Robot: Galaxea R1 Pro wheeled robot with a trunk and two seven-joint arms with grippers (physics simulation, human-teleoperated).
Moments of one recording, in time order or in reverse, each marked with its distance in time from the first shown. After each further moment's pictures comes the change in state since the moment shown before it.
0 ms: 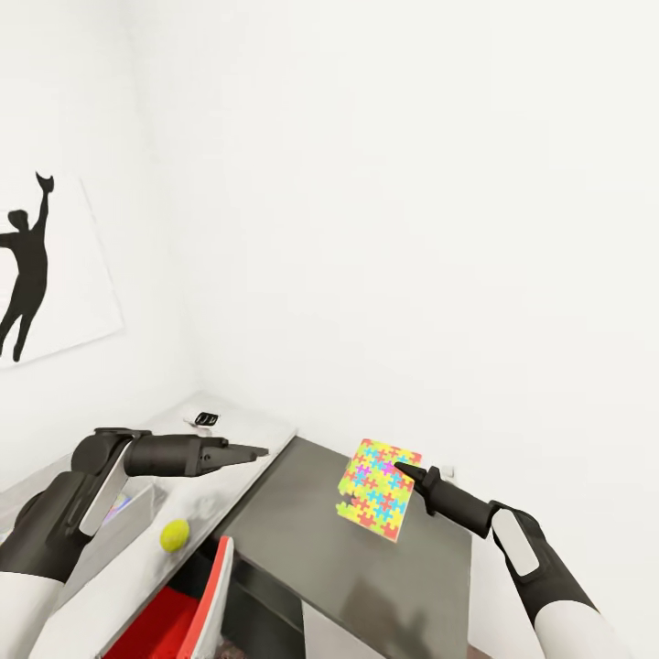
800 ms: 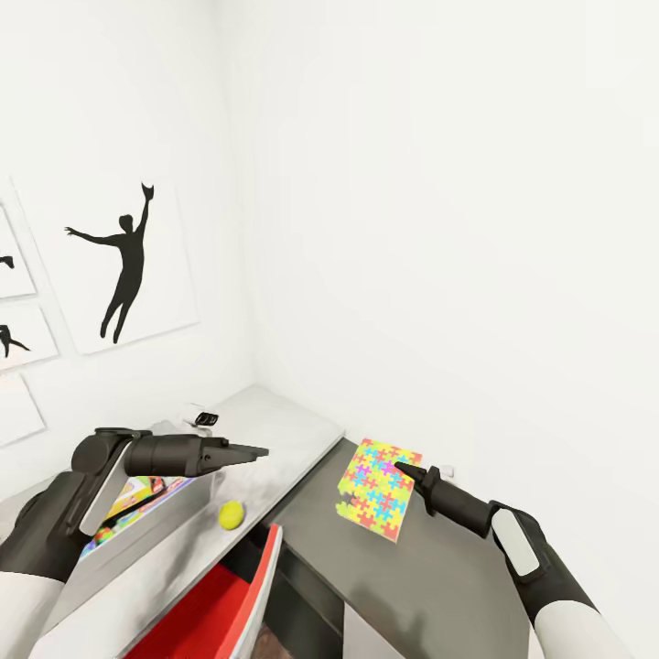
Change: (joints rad) left arm 0.000 0.000 0.000 0.000 0.000 0.000 0.000; right arm 0.000 0.000 0.000 0.000 -0.001 -0.001 0.000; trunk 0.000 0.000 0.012
